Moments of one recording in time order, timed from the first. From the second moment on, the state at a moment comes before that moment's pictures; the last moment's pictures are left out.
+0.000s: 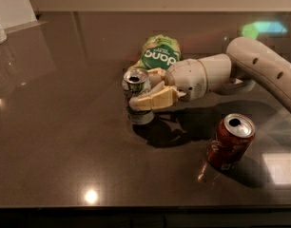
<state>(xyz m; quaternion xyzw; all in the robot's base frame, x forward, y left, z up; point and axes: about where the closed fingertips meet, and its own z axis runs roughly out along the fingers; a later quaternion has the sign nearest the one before) 0.472 0.013 0.914 -0.56 0.49 0.55 0.39</state>
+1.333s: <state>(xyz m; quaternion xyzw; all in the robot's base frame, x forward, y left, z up) 0.470 0.004 0.895 -0.55 0.48 0.54 0.41</state>
